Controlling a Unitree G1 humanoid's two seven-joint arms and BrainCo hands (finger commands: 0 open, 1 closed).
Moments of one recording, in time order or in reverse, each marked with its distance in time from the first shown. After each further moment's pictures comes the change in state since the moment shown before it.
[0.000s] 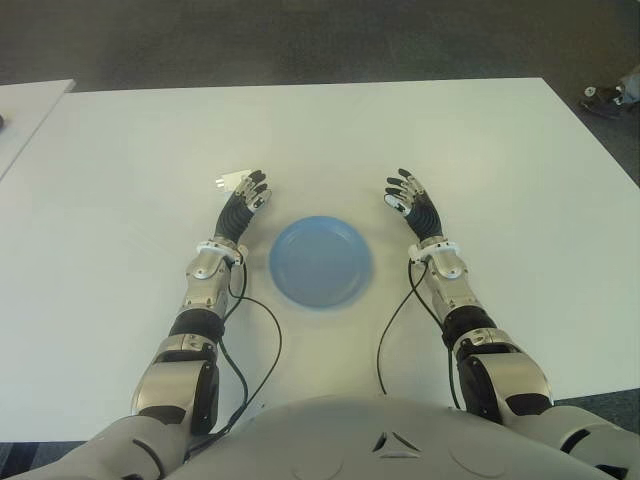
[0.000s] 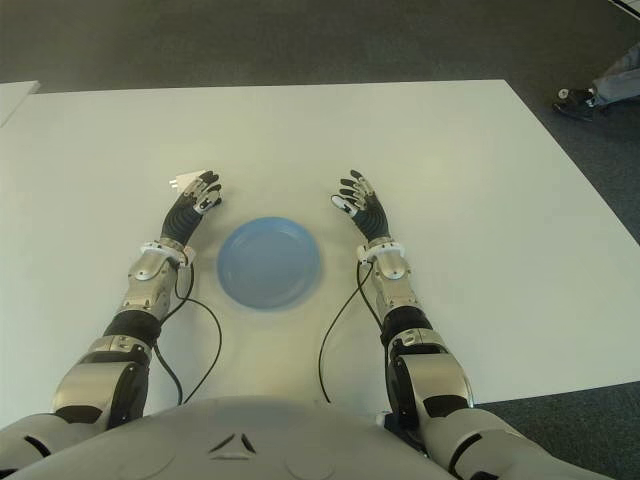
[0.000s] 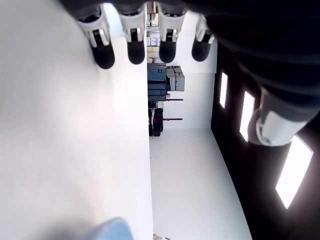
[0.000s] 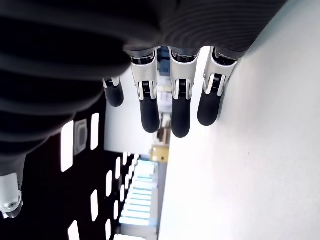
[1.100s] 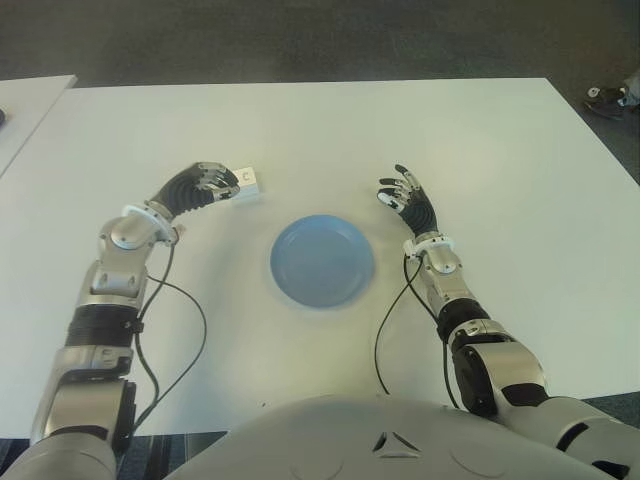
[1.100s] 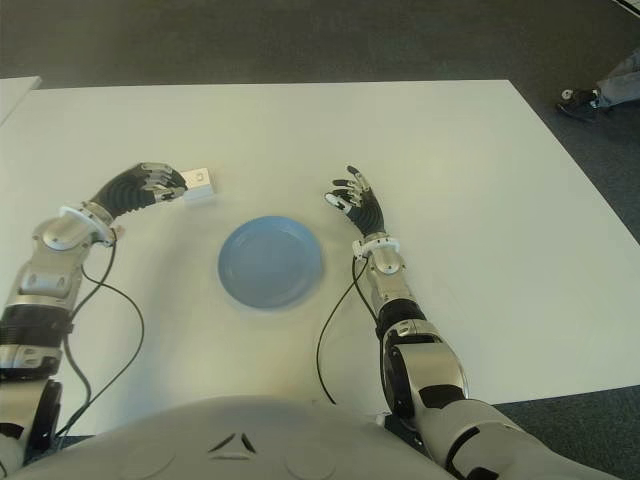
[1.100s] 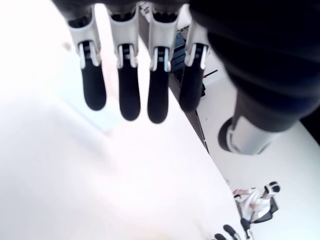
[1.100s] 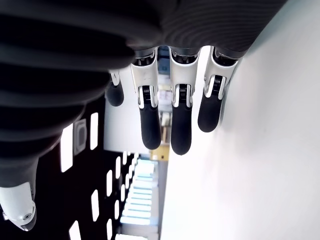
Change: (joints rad) left arm 0.111 0.443 -0.081 -0.724 0.274 0.437 -0.130; right arm -0.061 0.022 -0.007 0.083 0.003 -0.028 -0.027
